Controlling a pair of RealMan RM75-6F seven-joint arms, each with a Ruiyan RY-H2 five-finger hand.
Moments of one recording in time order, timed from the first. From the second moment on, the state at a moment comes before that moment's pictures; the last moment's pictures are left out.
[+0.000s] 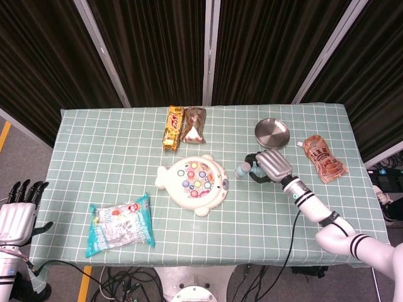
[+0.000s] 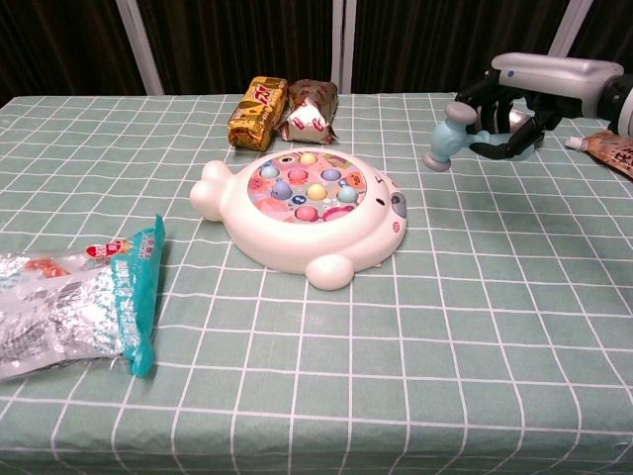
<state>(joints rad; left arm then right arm) -0.10 -1.18 -0.04 -1.55 1.43 1.44 0.19 0.79 -1.41 0.12 -1.20 -1.52 0.86 0.36</state>
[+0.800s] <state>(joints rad) -0.08 -1.20 -0.03 -1.50 1.44 1.46 0.14 1.03 -1.41 0.17 -1.38 -1.34 0.58 0.00</state>
